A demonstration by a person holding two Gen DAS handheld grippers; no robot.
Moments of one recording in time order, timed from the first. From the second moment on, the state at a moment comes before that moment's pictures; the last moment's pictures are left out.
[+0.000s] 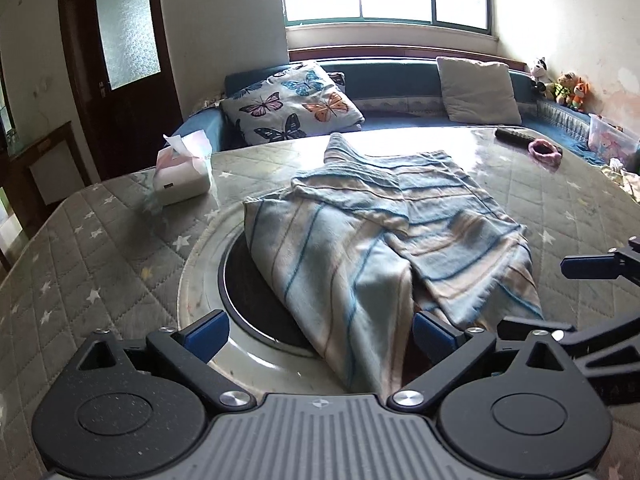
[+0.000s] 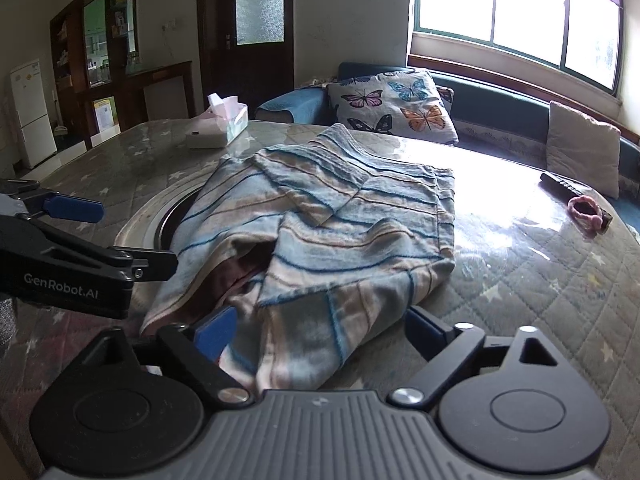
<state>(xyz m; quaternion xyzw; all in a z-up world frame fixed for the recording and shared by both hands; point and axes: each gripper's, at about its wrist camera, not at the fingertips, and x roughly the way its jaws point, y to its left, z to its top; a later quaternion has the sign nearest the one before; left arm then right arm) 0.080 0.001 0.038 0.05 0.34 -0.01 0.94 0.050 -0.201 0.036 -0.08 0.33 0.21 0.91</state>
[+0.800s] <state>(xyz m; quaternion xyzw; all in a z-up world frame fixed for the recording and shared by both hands) 0.155 -0.005 0.049 0.08 0.34 -0.03 0.94 0.128 -0.167 0.014 -0.06 0.37 0.26 0.89</state>
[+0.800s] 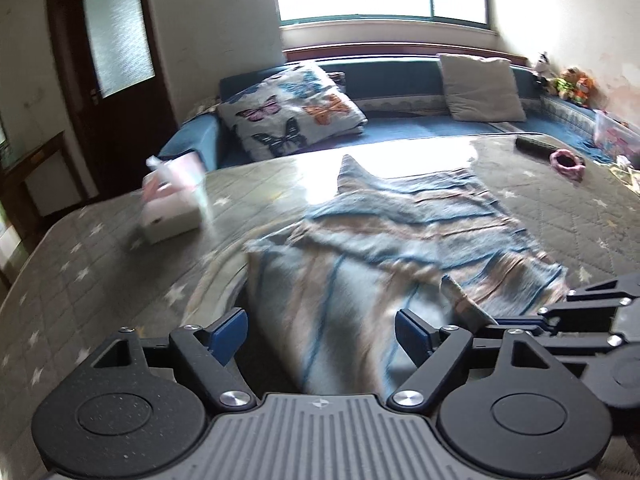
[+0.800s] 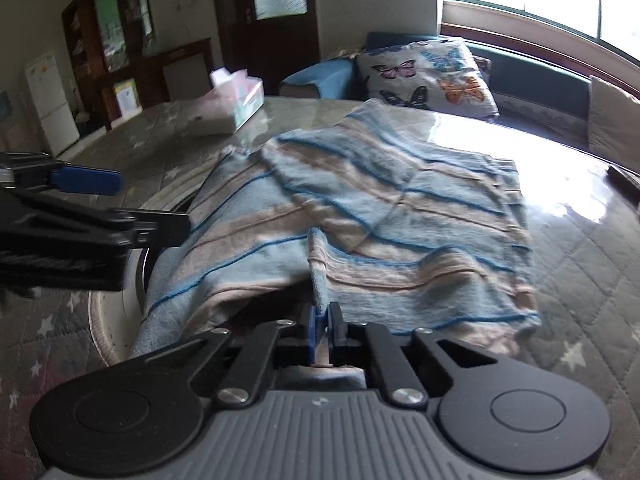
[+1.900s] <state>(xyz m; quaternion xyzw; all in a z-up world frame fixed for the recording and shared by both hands) 0.242 -0.046 0.021 0.11 0.35 -0.08 0.93 0.136 -0.297 0.020 0.10 0.37 0.19 0.90</state>
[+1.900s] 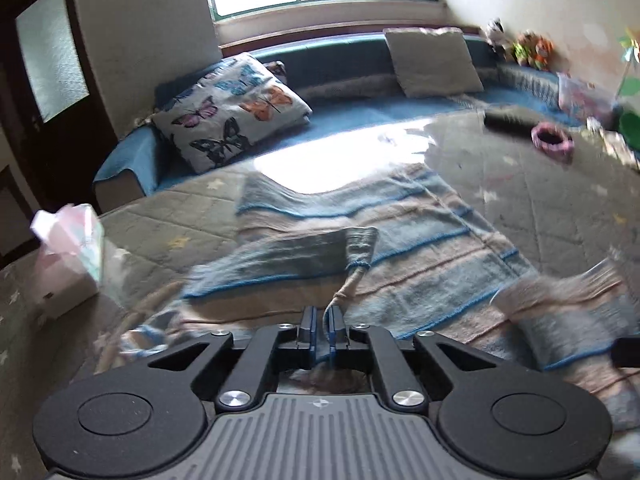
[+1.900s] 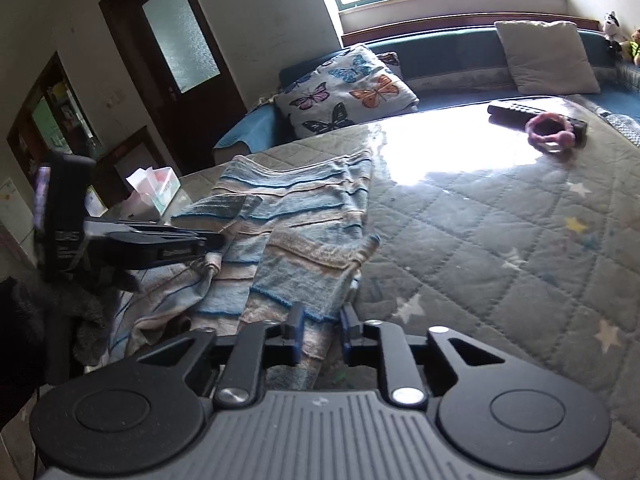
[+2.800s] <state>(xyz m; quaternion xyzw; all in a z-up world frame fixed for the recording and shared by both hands) 0.254 -0.082 0.007 0.13 0.38 -0.10 0.91 0.099 -0.337 0.021 0.13 0.35 0.12 0.92</state>
